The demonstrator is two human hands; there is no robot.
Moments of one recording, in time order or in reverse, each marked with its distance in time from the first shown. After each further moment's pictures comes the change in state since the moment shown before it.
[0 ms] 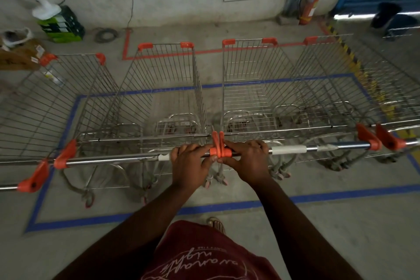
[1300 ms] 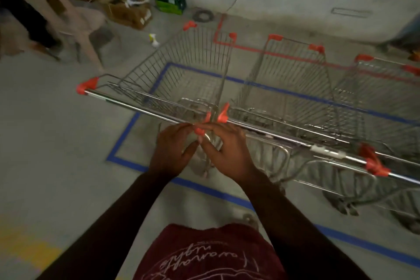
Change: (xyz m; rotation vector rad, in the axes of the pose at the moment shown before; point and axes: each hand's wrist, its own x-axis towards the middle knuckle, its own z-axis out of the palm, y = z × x) left_hand -0.174 -0.374 -0.220 -0.096 0.246 -0.111; right_hand -0.023 -0.446 0.157 0.543 -0.272 -0.367
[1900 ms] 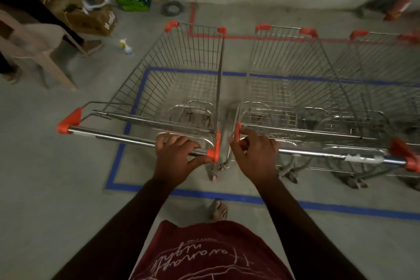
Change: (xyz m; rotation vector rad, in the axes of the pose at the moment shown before) left_hand 0.081 -0.095 0.022 0.206 -0.184 0.108; right_hand 0.049 0.079 0.046 -0.482 0.258 0.487
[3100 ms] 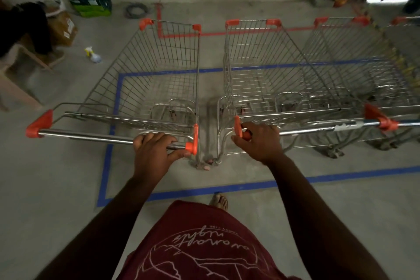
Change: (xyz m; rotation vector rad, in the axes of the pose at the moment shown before) left_hand -0.002 -0.080 -0.023 -0.006 -0.052 0.035; right_hand -0.003 -0.010 -0.014 -0.212 -0.184 0.031
